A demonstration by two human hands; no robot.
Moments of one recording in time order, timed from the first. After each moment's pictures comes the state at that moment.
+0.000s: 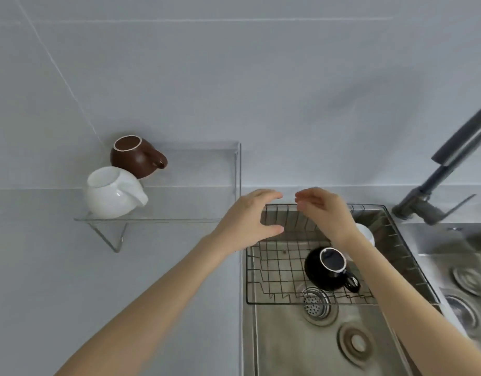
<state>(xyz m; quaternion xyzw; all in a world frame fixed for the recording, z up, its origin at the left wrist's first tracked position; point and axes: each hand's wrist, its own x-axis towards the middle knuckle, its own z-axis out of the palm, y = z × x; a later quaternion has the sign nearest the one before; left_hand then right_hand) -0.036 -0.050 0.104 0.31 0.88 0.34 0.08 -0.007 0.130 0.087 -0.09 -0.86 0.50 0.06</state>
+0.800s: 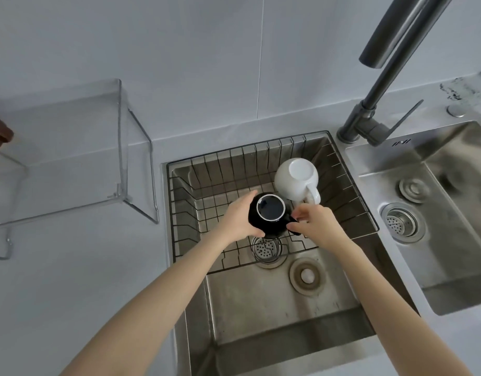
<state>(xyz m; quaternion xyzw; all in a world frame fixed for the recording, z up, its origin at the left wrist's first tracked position) -0.017 0.095 -0.053 0.24 0.86 0.30 0.33 0.079 0.253 -0.050 -0.25 -0.88 0.38 -0.10</state>
